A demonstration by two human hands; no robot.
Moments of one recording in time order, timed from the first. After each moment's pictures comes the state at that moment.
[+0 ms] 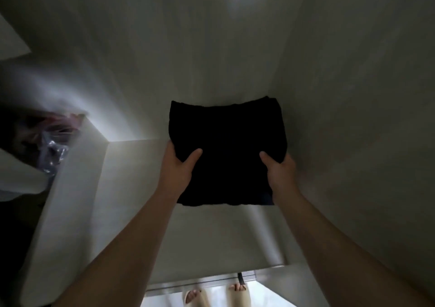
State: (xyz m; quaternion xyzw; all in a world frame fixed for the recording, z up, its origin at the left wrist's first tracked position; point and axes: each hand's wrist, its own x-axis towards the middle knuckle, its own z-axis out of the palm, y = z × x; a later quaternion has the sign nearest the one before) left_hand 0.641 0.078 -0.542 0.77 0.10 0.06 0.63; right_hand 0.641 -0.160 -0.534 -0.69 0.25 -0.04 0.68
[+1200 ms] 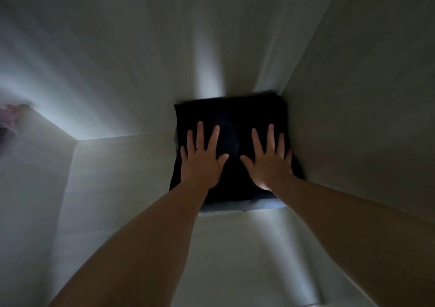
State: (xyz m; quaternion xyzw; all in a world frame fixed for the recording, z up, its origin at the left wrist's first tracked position) left_hand 0.743 0.041 -0.692 0.98 -0.03 -0.09 0.15; right_hand 0.745 -0.149 -0.688 -0.98 0.03 0.17 0.03
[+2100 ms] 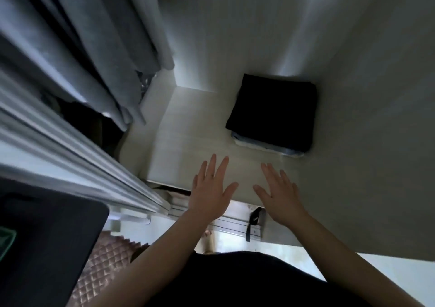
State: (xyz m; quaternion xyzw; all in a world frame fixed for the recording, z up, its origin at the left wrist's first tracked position) left_hand 0.364 0.063 -0.566 0.95 0.10 -0.08 0.28; right_hand 0.422 -0.141 -0.543 -0.94 -0.12 0.24 0.19
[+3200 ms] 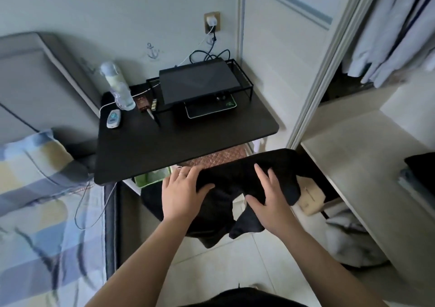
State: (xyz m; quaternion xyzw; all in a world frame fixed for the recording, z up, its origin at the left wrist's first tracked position) left_hand -0.119 -0.006 -0.481 0.76 0.64 0.13 0.02; right_hand 0.105 -0.073 -0.506 -0.66 -0.55 0.37 0.35
